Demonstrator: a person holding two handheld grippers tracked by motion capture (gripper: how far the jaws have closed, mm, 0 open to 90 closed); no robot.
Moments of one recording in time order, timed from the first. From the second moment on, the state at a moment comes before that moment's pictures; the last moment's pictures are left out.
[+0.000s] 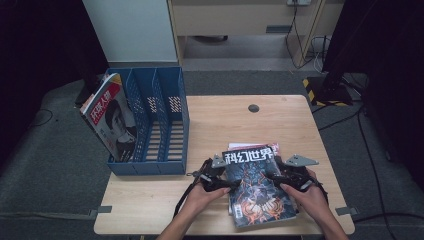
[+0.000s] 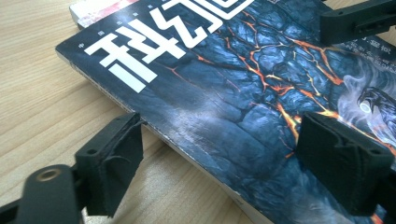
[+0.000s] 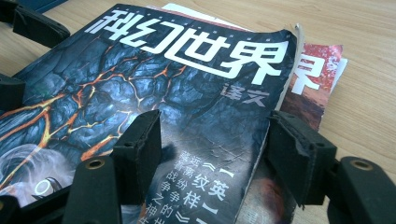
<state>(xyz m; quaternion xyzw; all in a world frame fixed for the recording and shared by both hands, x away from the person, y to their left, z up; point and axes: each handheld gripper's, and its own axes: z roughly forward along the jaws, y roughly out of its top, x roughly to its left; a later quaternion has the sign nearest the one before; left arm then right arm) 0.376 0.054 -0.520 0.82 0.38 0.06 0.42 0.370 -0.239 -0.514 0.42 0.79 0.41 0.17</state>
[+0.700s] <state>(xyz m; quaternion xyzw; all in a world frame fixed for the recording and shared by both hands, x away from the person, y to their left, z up) 0.386 0.064 -0.512 0.81 0.40 0.02 0.43 0.372 -0.240 -0.517 0.42 0.78 0.43 0.15</state>
